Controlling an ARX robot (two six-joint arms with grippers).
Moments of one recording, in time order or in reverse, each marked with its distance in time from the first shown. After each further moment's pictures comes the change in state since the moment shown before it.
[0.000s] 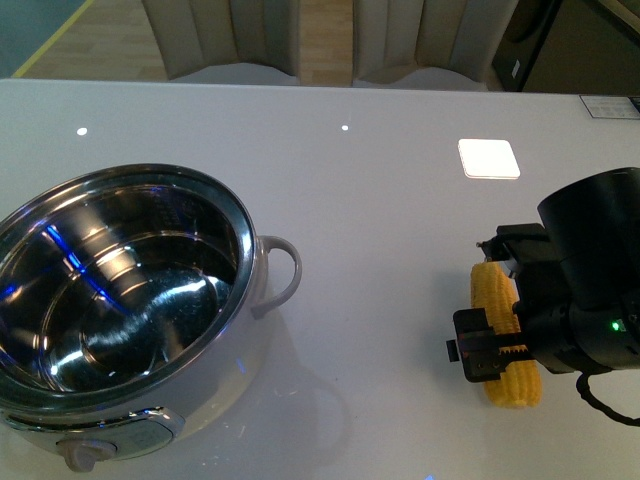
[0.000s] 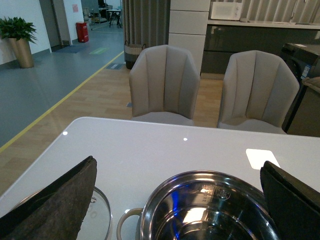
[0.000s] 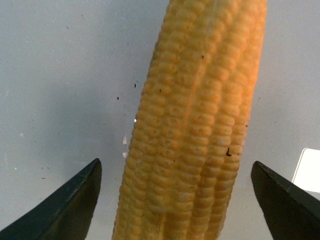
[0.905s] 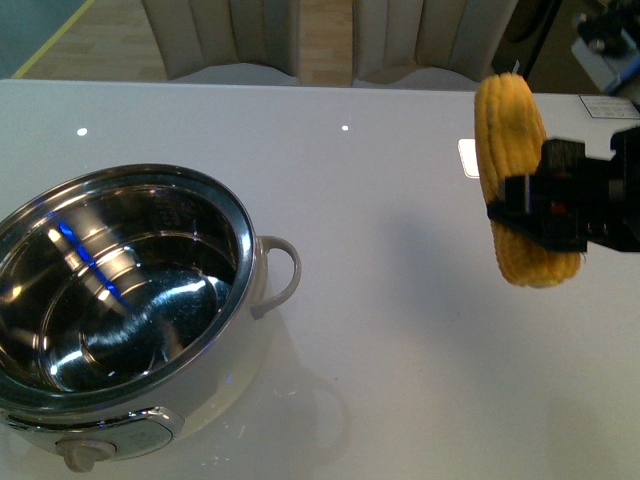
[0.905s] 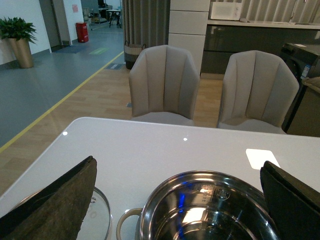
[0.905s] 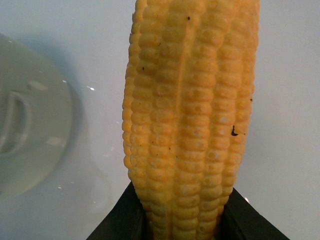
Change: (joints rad) left arm 0.000 0.000 0.000 0.000 0.000 0.000; right arm 0.050 -0.654 -0.113 -0.123 -0.237 0.106
